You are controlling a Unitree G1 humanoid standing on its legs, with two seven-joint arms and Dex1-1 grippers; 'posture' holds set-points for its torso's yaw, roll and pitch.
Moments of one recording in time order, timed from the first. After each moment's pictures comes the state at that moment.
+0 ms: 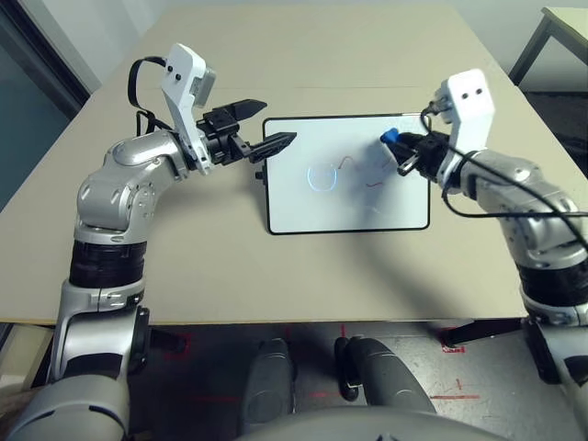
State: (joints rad) left arm -0.66 0.65 0.07 -0.07 -0.47 0.62 -0.80; right arm -0.63 -0.54 0.23 -0.26 0.12 0.85 0.42
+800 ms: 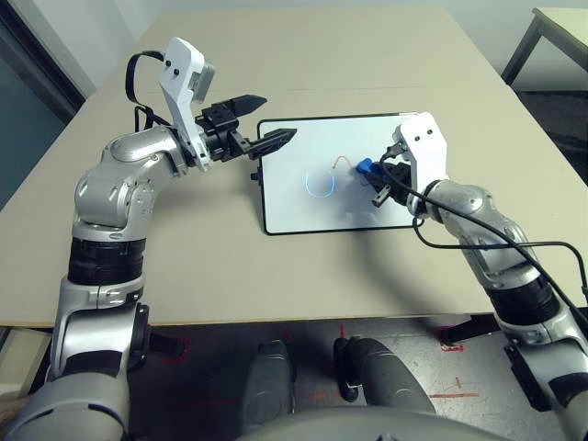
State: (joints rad) left arm -0.68 0.65 0.07 -0.07 -0.46 0.62 -0.80; right arm -0.58 -0.46 0.26 -0.23 0.03 0.80 0.46
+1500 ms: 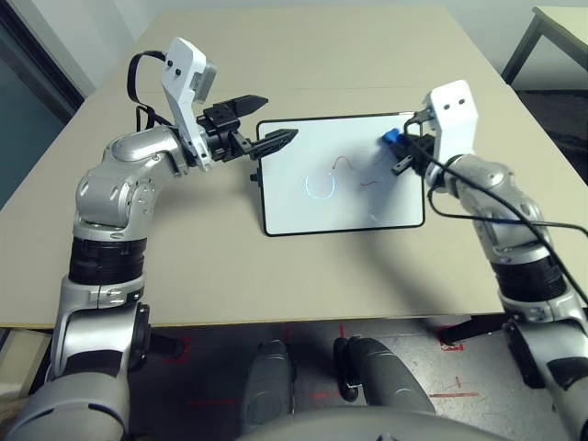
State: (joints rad) left arm -0.68 0.65 0.07 -0.07 -0.46 0.62 -0.80; right arm -0.60 -0.35 0.23 -0.25 0.04 0.92 0.46
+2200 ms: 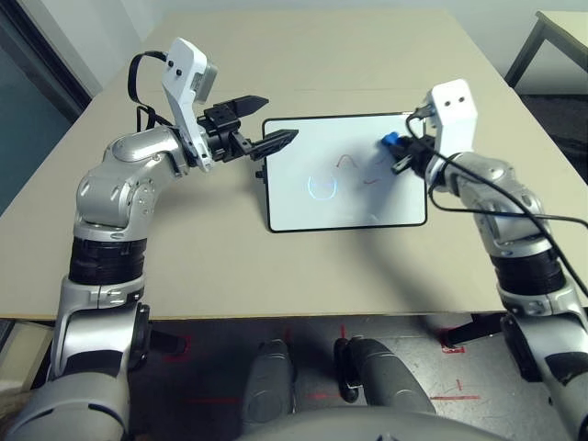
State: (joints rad) left arm -0.68 0.65 0.07 -0.07 -0.46 0.62 -0.80; right arm -0.69 -0.45 0.13 -0.12 0.01 0.88 0.41
